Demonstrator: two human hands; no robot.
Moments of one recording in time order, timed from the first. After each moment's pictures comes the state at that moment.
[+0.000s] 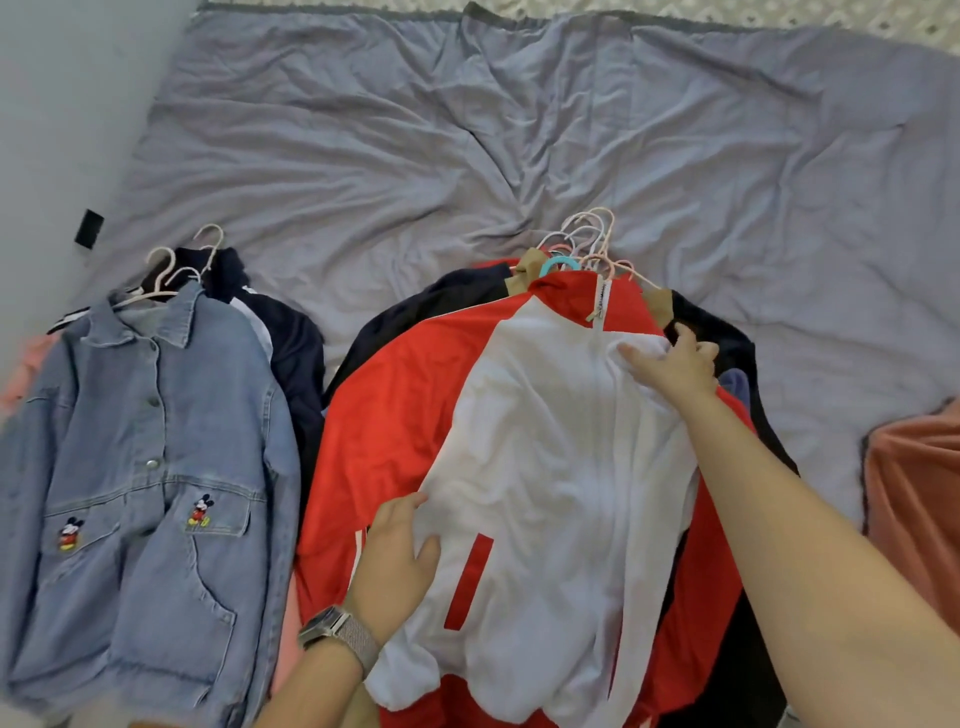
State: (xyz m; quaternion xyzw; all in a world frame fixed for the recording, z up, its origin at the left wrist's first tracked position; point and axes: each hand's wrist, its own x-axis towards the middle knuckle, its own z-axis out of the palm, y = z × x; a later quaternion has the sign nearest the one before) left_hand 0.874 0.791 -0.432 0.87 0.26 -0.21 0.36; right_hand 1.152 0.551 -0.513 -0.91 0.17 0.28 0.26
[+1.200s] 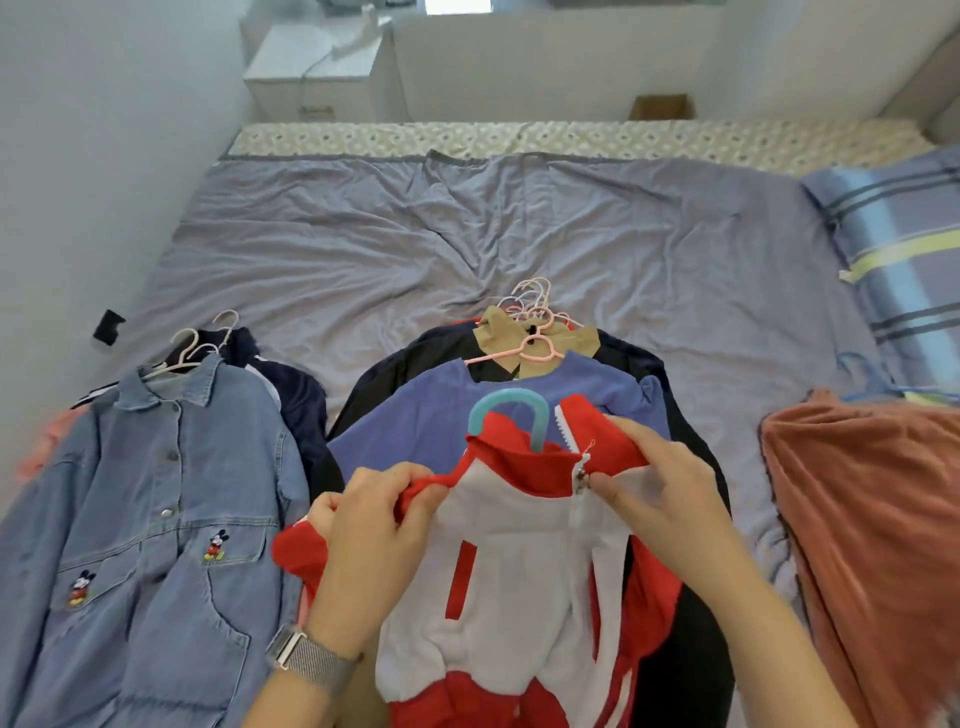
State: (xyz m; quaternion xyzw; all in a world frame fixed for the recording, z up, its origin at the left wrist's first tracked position) left_hand 0.845 0.761 -0.266 0.93 0.18 0.01 0.31; right_hand 0.920 0.514 -0.289 -0.91 -0.09 0.10 0.39
